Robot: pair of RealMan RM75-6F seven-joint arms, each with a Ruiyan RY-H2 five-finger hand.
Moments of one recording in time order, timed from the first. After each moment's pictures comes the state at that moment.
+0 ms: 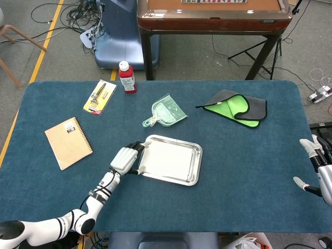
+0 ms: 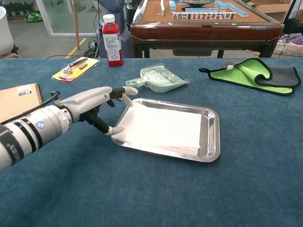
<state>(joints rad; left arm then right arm) -0.72 -1.79 -0.17 -1.24 1.28 0.97 0.04 0.05 -0.96 0.07 -1.60 -1.61 1.60 0.08</state>
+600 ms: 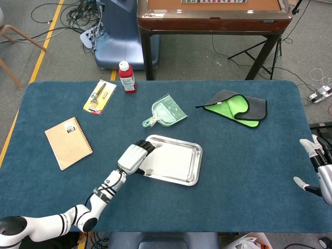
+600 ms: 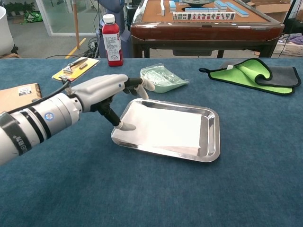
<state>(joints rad) -0.77 -1.76 -0.18 -1.28 1.40 1.02 0.07 0.06 -0.96 0.07 -1.59 -1.60 1.59 0.09</state>
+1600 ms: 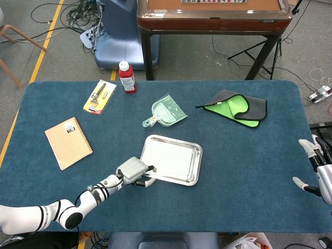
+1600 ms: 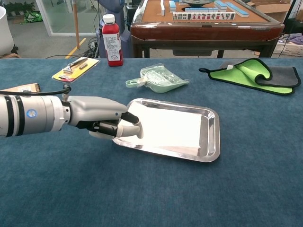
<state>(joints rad) -0.92 -1.47 -0.09 -1.60 1.14 0.66 0.30 0.06 -0.98 0.06 -1.57 -1.61 1.59 0.11</state>
